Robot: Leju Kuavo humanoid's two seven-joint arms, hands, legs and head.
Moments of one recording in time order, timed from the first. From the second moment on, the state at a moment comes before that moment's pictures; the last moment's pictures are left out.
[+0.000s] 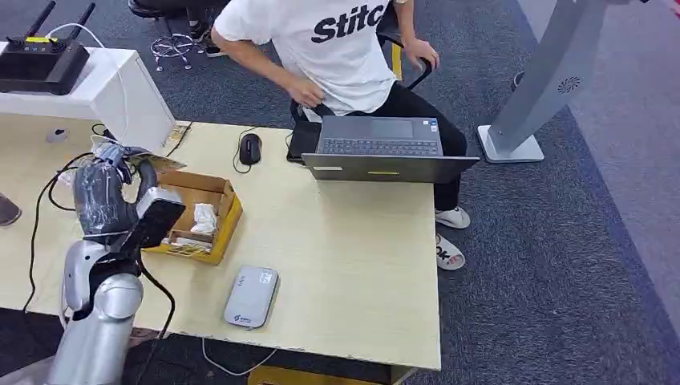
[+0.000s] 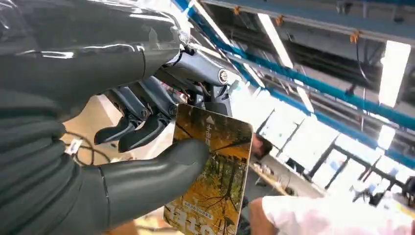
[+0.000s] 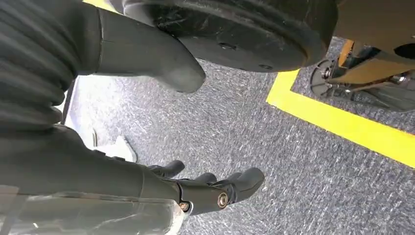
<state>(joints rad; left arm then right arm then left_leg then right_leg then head) -0.26 0.10 -0.08 -1.35 -0.87 0.32 -0.21 -0.07 0.07 0.68 -0.15 -0.24 -0.25 0.14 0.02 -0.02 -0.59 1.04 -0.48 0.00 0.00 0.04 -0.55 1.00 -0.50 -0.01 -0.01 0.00</state>
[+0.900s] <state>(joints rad) -0.14 0.06 -0.19 -1.36 -0.95 0.25 -0.17 -0.08 0.08 0.68 -0.15 -0.22 -0.25 0.15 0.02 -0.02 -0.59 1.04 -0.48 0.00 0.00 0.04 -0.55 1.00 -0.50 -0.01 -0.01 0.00</state>
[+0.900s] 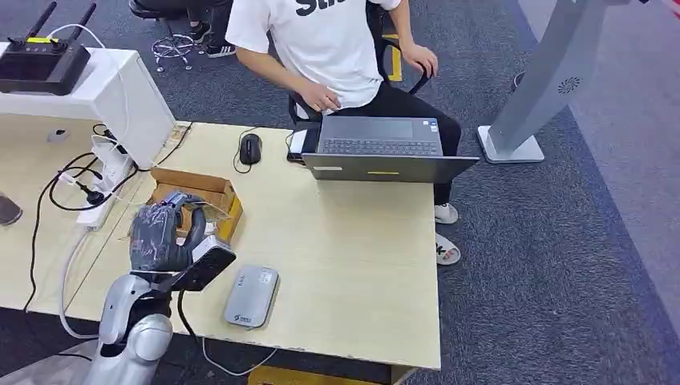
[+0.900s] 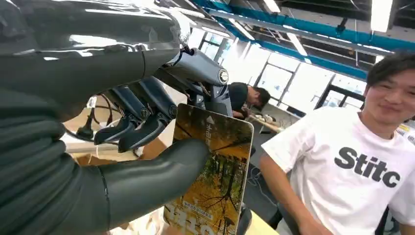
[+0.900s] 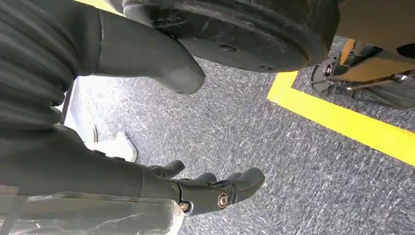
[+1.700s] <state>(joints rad) -0.11 0.01 -0.25 -1.26 -0.97 0.23 -0.18 -0.08 0.08 0.68 -0.15 -0.21 -0.25 0.16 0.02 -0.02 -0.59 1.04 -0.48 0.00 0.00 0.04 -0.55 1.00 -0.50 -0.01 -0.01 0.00</state>
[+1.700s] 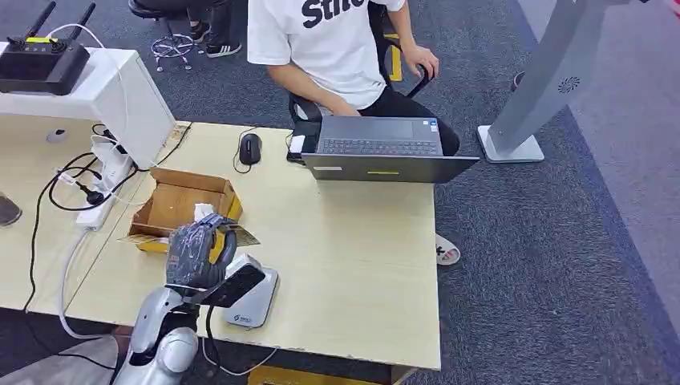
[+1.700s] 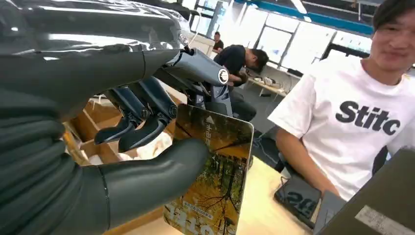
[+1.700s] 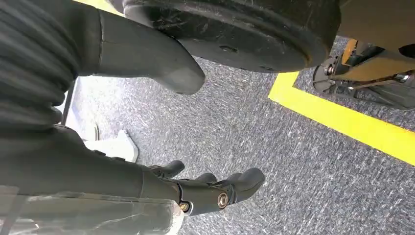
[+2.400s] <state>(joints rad) -0.06 0.01 -0.25 -1.18 -1.02 0.22 -0.16 -0.08 0.08 0.69 -0.15 -0.19 -0.25 0.16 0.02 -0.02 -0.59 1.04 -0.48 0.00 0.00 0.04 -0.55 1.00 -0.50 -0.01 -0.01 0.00</state>
